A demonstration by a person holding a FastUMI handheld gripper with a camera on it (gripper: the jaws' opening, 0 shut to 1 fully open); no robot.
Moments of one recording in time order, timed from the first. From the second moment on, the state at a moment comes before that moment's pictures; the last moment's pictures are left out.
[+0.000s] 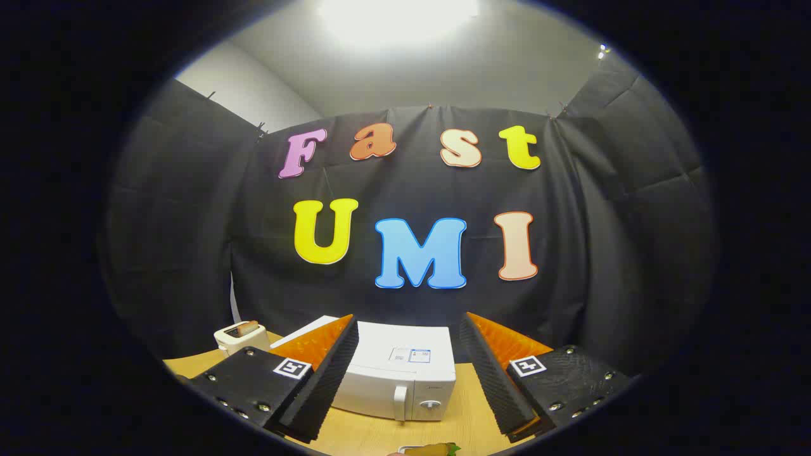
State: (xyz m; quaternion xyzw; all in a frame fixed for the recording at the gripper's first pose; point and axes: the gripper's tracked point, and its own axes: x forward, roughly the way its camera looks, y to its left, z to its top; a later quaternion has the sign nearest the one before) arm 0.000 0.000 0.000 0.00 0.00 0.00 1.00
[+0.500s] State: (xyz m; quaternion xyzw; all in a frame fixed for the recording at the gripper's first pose) arm -0.008 -0.008 -0.002 0.02 0.01 -0.04 1.00
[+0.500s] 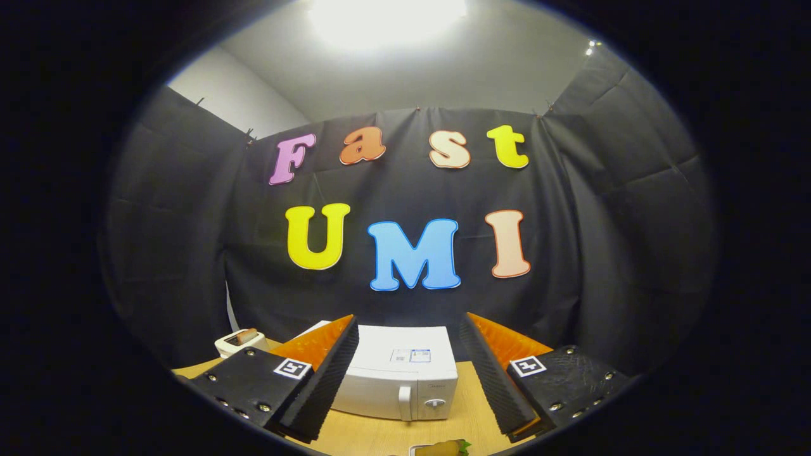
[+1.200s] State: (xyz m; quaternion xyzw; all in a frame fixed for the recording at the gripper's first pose) arm 0.016 0.013 -0.072 0.00 0.02 -0.03 1.00
